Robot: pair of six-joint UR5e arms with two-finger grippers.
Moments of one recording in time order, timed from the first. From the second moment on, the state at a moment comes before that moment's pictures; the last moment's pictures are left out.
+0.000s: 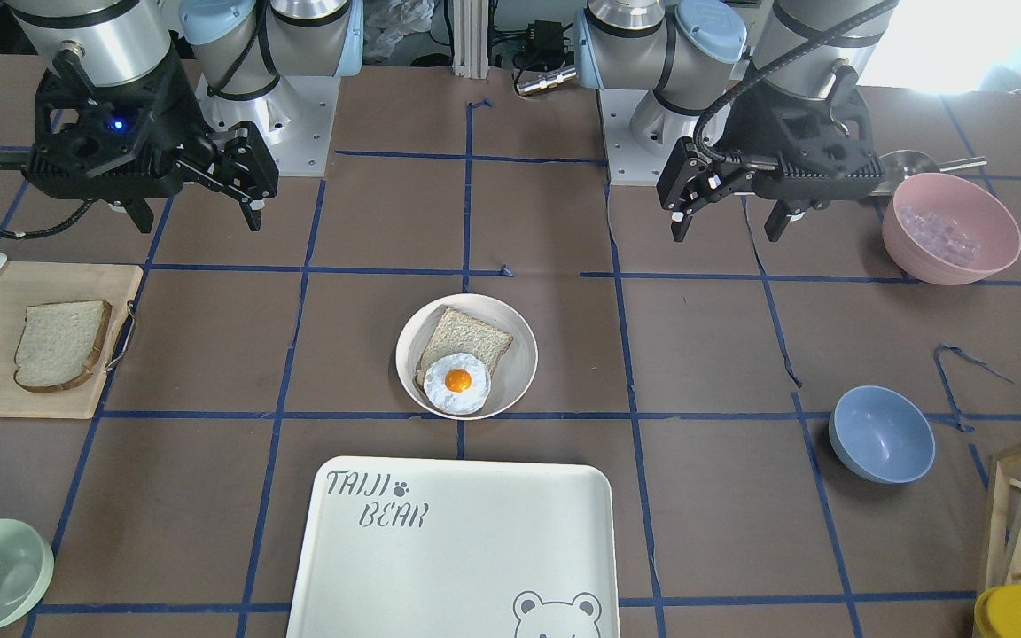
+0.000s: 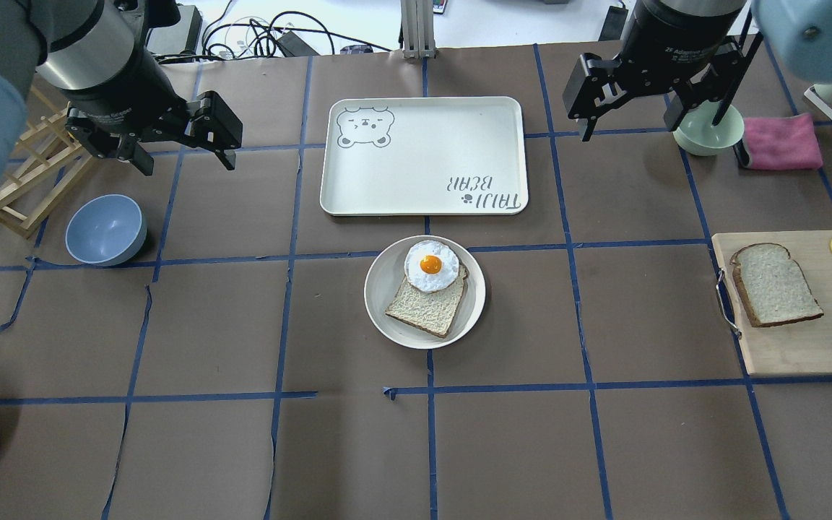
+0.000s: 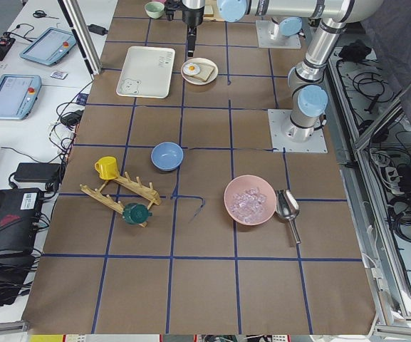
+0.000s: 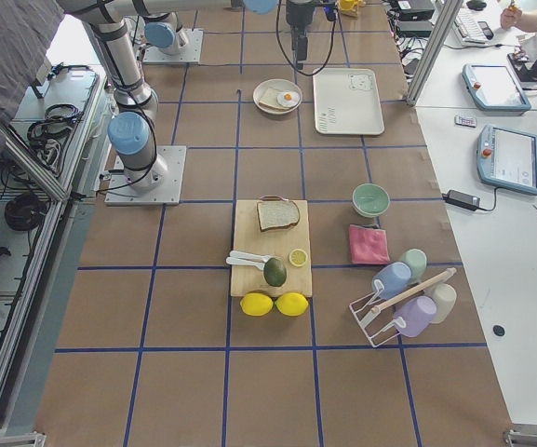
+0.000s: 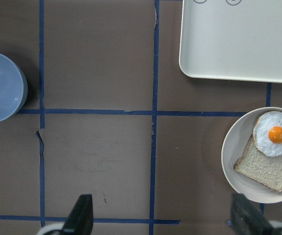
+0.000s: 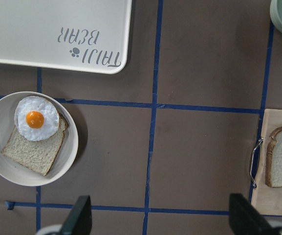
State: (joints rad) left arm -1.56 -1.54 -1.59 -1.50 1.58 -0.02; right arm 1.61 -1.53 1.46 -1.53 -1.59 -0.03
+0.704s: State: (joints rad) left arm -1.56 -1.54 -1.59 -1.50 1.57 -0.02; right arm 1.36 -1.51 1.52 -1.55 -1.55 -0.23
